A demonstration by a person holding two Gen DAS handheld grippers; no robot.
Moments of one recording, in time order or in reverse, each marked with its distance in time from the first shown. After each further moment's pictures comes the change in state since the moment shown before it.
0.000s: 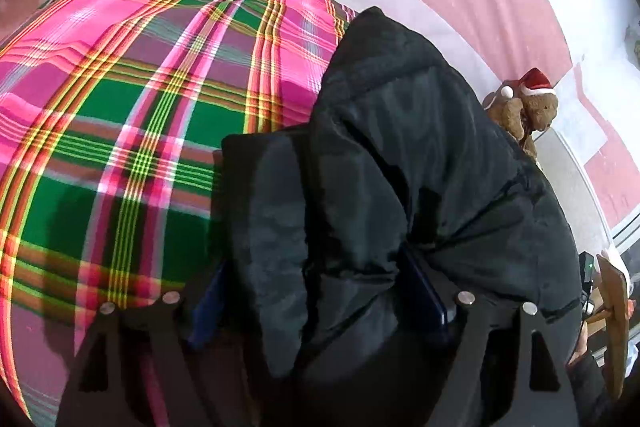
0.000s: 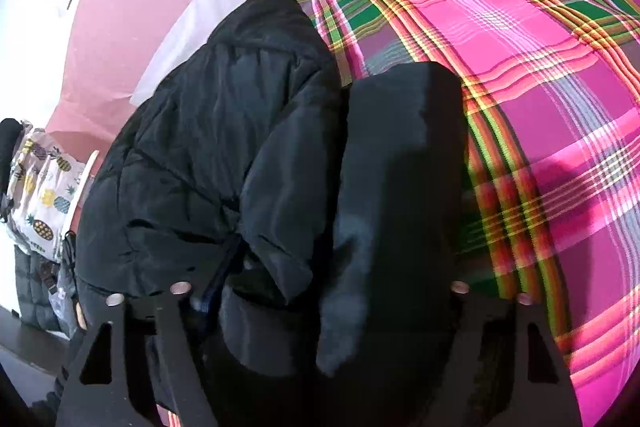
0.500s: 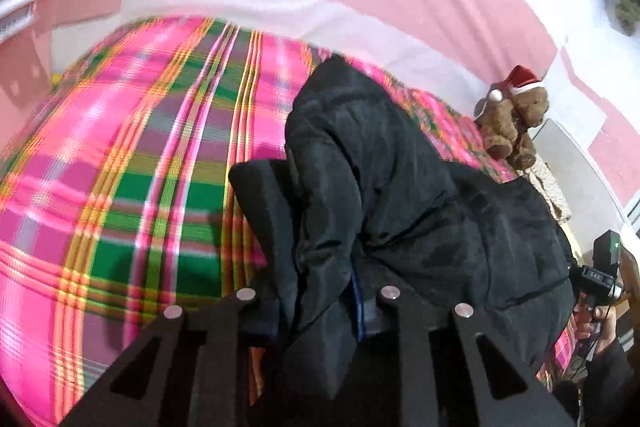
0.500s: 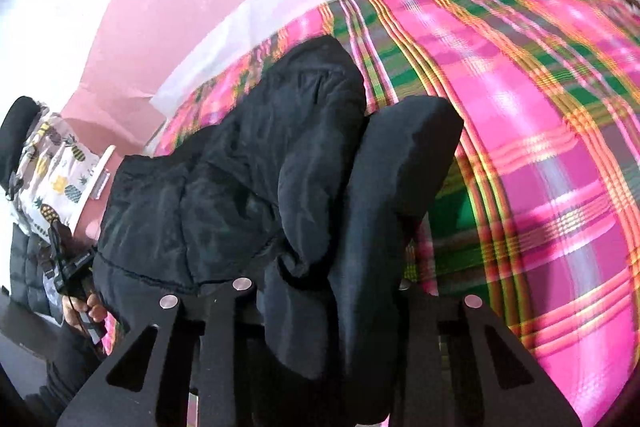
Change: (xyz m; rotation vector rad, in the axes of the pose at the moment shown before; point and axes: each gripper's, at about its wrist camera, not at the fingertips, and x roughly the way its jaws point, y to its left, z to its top) left arm -0.073 -0.066 0.012 0.130 -0.126 0.087; right arm -0.064 0.056 0.009 -0.120 -0.084 -0.018
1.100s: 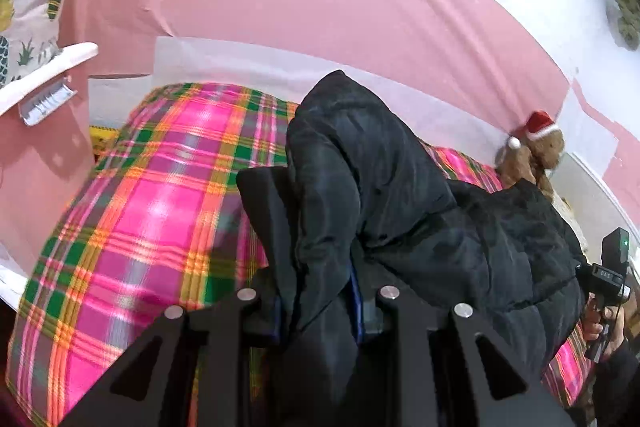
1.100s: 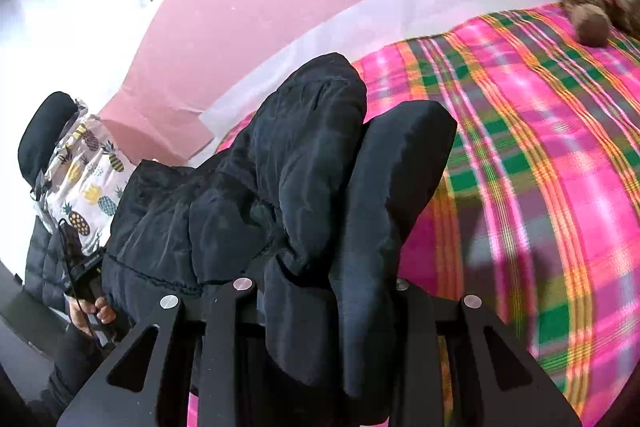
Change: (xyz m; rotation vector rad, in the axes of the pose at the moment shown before) left arm -0.052 0.057 0.084 0.001 -0.152 0.096; right arm 0.047 0.093 0.070 -0.103 -0.080 0.136
